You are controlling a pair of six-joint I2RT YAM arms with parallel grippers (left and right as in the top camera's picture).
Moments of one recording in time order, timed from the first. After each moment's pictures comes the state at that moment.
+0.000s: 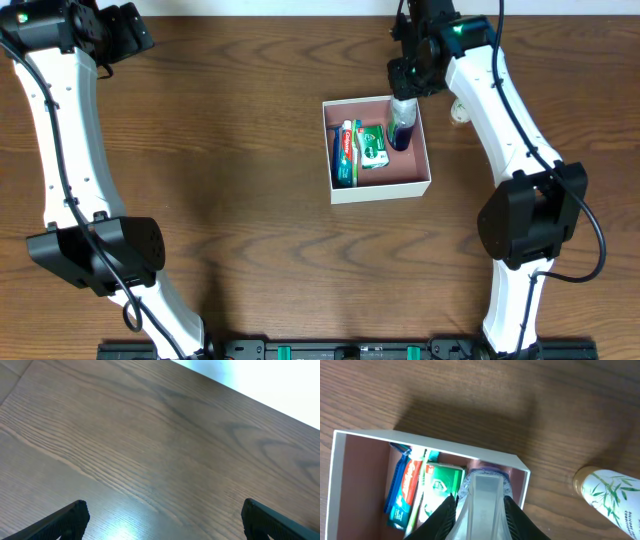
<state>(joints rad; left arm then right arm) 0.21 1.99 2.27 -1.23 -0.09 -0.22 0.27 2.15 2.07 -1.12 -0.07 0.06</state>
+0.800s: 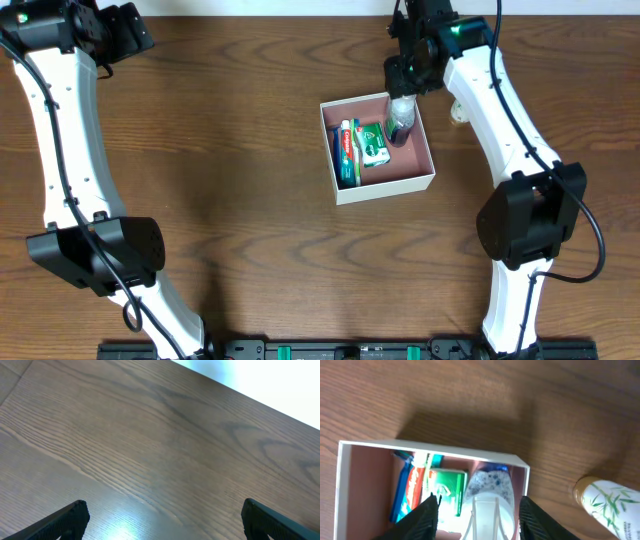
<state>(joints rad) 0.21 1.99 2.27 -1.23 -0.09 -0.22 0.28 2.15 2.10 -1.09 -0.07 0.06</state>
